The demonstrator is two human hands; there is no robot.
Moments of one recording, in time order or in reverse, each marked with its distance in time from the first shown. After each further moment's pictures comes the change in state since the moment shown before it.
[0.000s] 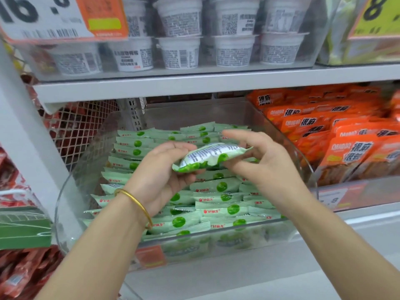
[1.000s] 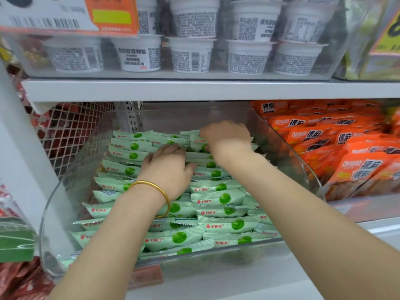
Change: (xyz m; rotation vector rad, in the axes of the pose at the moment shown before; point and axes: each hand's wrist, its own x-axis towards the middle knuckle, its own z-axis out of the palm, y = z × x) left_hand 0.050 -0.010 -0.013 1.572 0.024 0.176; right_hand 0.104 0.002 0.052 -1.356 -0.216 -0.066
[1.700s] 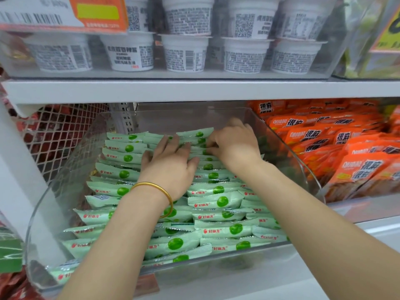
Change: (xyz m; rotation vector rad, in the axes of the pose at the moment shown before) left_hand 0.010 0.007 0.006 -0.014 0.023 0.001; right_hand -0.007 0.023 0.014 0.154 0.010 -0.009
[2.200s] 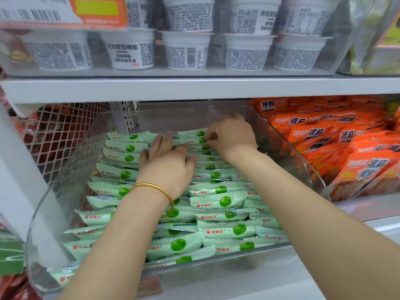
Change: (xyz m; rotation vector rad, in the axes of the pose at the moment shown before) left_hand -0.001 -0.002 -0.003 -0.043 0.036 -0.043; right_hand 0.013 -0.003 0.001 0.114 0.056 0.098
